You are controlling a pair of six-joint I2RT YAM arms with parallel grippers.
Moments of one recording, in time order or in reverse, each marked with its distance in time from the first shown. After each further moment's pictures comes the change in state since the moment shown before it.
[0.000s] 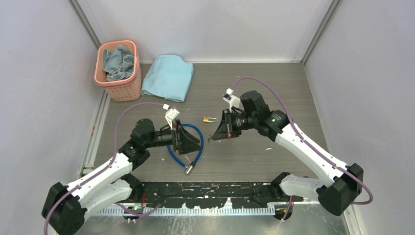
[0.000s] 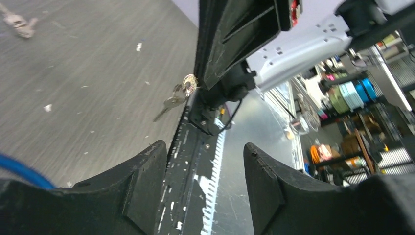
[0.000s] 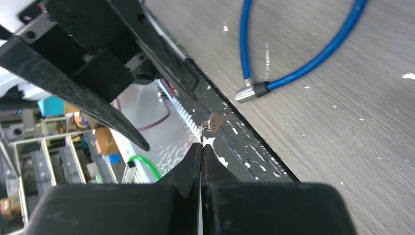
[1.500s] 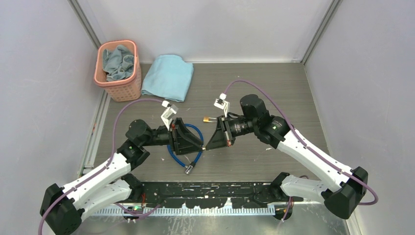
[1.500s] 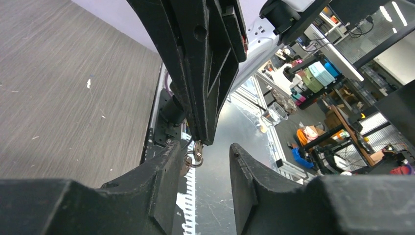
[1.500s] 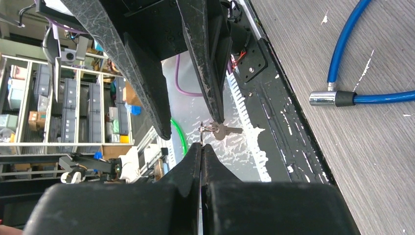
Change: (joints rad) left arm -0.069 -0.018 0.055 0.186 0.103 -0.072; right arm 0.093 -0.073 -0.049 0.200 -0.281 0.022
